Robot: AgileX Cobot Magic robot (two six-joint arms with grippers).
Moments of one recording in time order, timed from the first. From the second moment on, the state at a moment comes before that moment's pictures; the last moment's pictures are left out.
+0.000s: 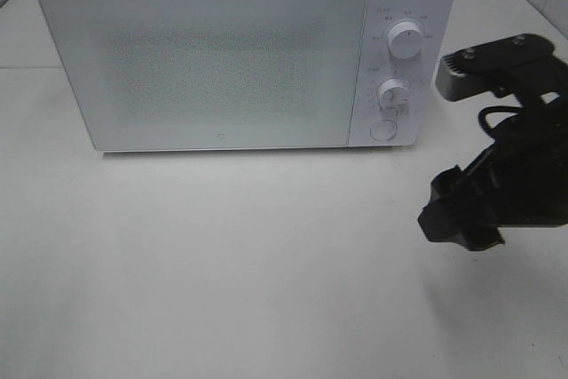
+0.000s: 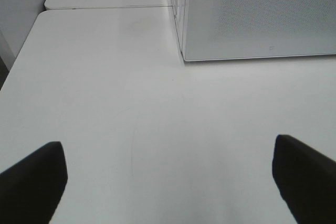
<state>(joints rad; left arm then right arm) 0.02 0.00 -0.50 -0.12 1.03 0.09 0.55 1.18 -0.67 -0.10 0.61 0.20</state>
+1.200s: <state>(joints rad) 0.02 0.00 -0.50 -0.12 1.03 0.09 0.33 0.23 -0.56 -0.18 1.11 0.12</state>
